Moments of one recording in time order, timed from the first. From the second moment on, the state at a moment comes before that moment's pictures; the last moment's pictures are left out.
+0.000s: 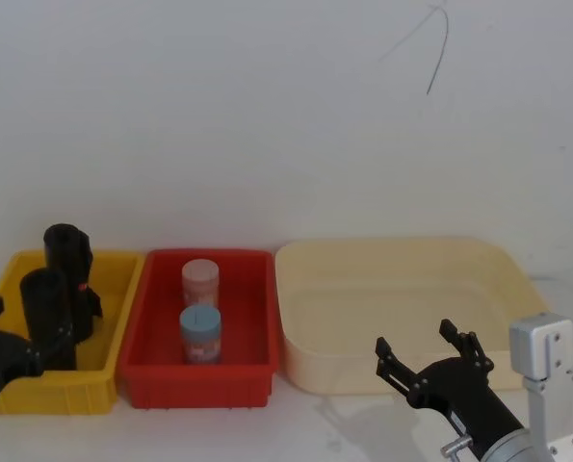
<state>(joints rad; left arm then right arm) -0.19 0.45 0.25 -1.60 -0.35 0.10 -0.07 -0.01 0.34 -0.23 -1.77 0.29 0.03 0.07</state>
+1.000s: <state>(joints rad) -0.36 0.39 0.32 -1.41 -0.26 0.10 -0.12 -0.01 0.34 -0.23 -1.77 0.29 0.03 0.07</state>
